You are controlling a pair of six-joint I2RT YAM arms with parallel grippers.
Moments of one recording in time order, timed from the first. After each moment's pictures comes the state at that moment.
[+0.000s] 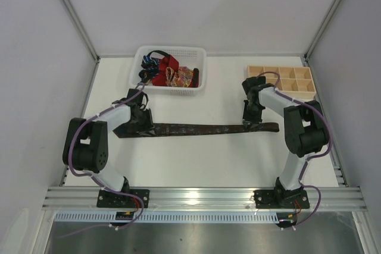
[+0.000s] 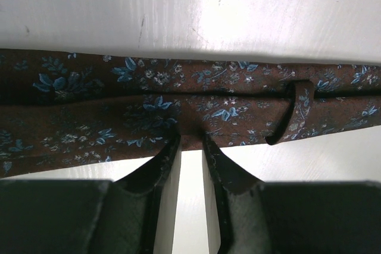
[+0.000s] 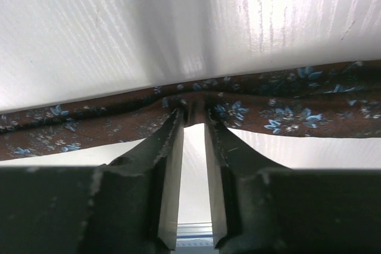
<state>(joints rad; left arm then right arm) -0.15 1.63 0.90 -0.54 0.19 -0.36 0.29 1.84 1.23 -0.78 0.07 0.47</state>
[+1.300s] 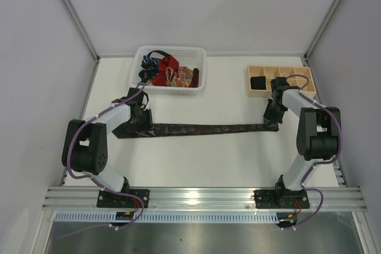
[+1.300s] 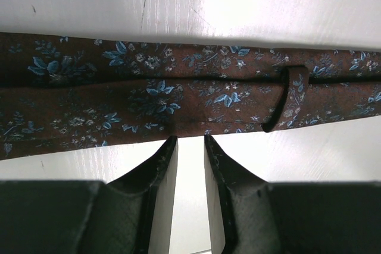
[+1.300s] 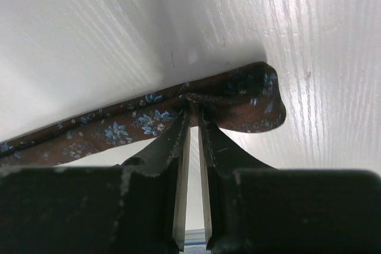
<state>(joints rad) -0.17 1.60 0.92 -0.61 0.17 -0.35 0.01 1.77 1.14 -0.73 0.04 0.42</state>
